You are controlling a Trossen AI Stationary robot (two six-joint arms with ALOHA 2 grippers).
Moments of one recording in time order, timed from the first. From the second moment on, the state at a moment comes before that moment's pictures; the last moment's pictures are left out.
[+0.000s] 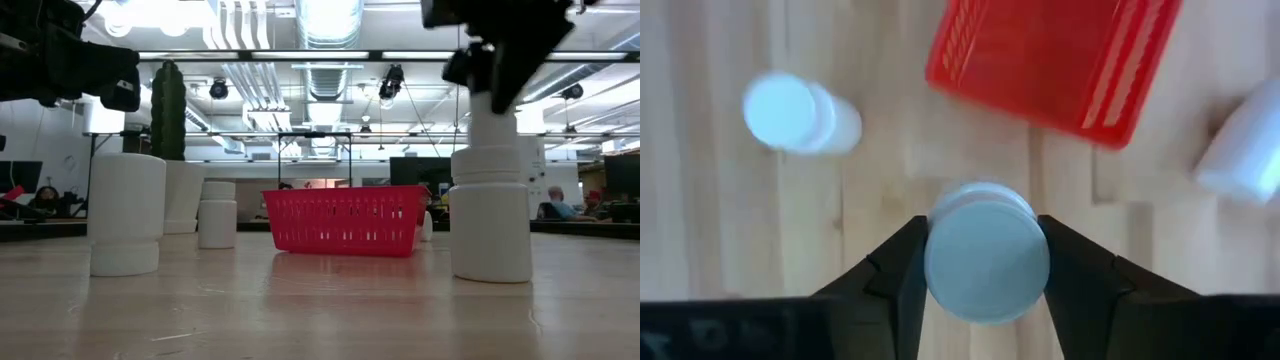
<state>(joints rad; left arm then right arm) -0.07 0.14 0.03 0.12 0.12 0.09 0.28 1.53 1.21 -0.92 0.05 0.33</state>
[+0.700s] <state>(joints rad) -0.07 0.14 0.03 0.12 0.12 0.08 0.07 1.55 1.35 -0.94 0.00 0.13</state>
